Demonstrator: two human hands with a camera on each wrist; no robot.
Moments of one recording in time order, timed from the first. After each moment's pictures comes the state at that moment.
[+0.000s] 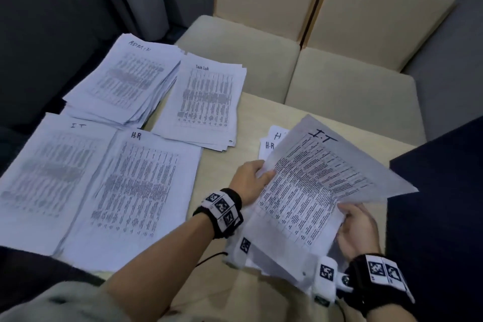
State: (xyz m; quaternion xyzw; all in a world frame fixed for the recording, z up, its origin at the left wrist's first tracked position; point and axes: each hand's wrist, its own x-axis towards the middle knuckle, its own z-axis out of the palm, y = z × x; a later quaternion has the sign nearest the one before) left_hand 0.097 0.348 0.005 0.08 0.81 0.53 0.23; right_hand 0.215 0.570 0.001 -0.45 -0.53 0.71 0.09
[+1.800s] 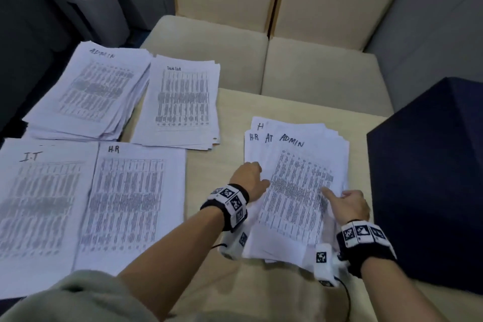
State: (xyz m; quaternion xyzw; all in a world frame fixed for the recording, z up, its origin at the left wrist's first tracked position) left_hand 0.089 0.360 -0.018 0.18 0.90 0.25 0.31; right_hand 0.219 0.568 -0.013 -0.55 -0.77 0.32 -0.03
